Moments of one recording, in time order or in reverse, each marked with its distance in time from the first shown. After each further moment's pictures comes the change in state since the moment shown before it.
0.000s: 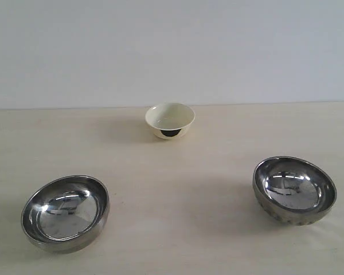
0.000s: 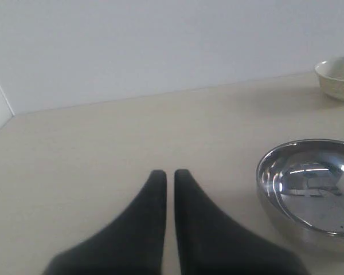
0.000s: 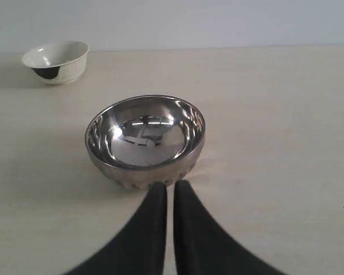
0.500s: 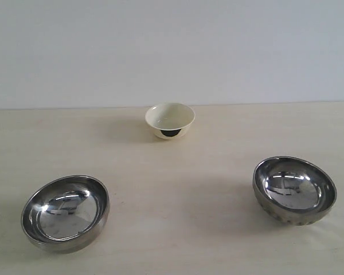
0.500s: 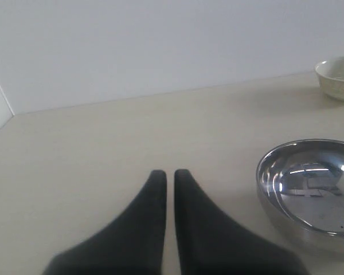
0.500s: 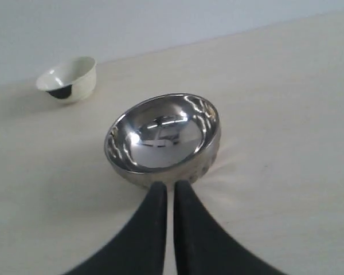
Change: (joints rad) left arm 0.000 0.000 0.000 0.000 0.000 0.000; right arm 0.000 0.000 0.000 0.053 0.000 0.144
